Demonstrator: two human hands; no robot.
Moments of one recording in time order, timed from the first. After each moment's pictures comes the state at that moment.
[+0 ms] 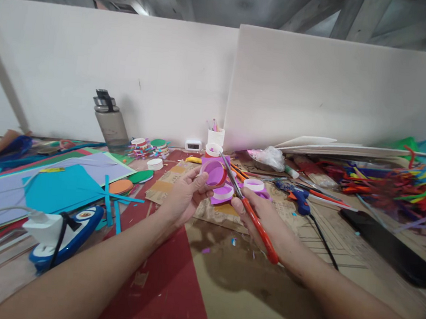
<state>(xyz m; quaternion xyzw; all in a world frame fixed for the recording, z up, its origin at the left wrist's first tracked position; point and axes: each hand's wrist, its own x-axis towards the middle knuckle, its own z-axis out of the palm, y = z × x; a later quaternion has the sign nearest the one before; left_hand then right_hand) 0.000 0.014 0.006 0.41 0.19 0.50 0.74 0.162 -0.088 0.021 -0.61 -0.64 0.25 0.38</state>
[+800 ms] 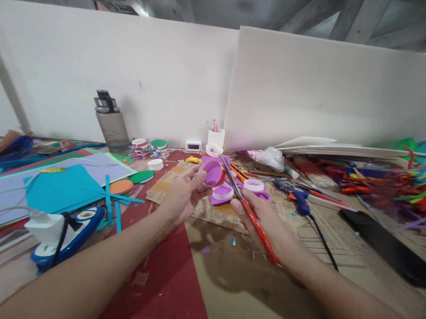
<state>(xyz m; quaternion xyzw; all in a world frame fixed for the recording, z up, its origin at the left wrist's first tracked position) -0.003 0.016 0.008 0.41 0.18 0.51 0.74 0.158 -0.088 0.022 -0.61 -0.62 0.28 0.40</state>
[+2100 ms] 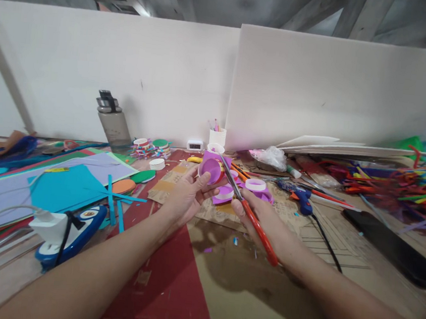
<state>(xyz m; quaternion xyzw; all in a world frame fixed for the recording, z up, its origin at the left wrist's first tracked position) 0.000 0.010 0.009 0.42 0.19 0.48 0.75 0.162 -0.085 0.009 -0.59 -0.67 0.21 0.39</state>
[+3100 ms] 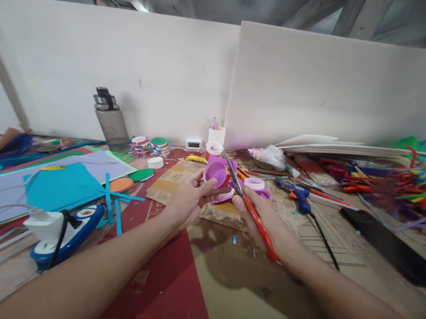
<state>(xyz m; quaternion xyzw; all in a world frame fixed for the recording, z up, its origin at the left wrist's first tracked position) 0.005 0.001 0.008 0.45 0.19 0.45 0.74 0.161 -0.084 0.009 -0.59 -0.63 0.27 0.42</state>
